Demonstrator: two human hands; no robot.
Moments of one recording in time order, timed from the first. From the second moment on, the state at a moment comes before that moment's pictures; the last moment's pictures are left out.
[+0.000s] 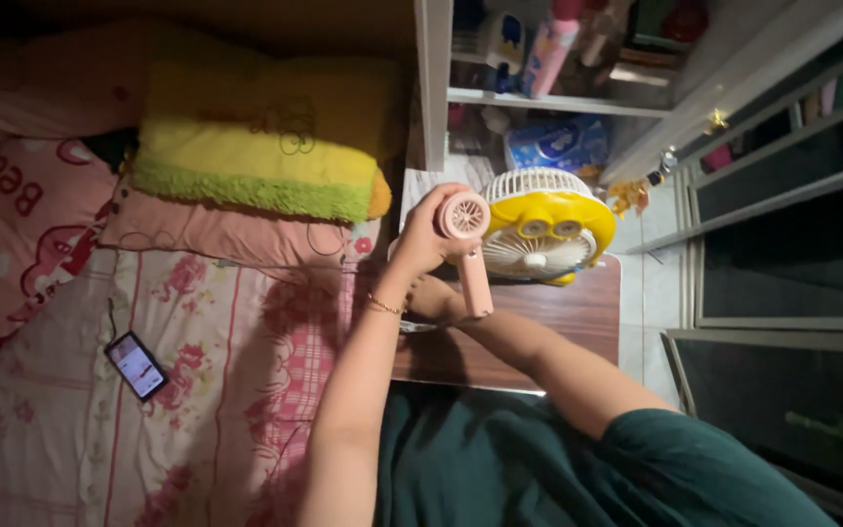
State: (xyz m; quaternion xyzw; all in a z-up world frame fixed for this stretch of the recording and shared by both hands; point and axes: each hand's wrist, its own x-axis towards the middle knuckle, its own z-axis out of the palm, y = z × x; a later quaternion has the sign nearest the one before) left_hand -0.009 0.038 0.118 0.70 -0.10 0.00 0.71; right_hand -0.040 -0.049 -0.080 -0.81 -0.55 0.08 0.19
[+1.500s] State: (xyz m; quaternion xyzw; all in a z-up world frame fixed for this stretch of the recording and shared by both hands) left_hand 0.025 -0.092 0.159 0.75 -0.14 0.06 0.64; right_hand -0.011 -0.261 0.201 -0.54 -0.07 -0.10 0.83
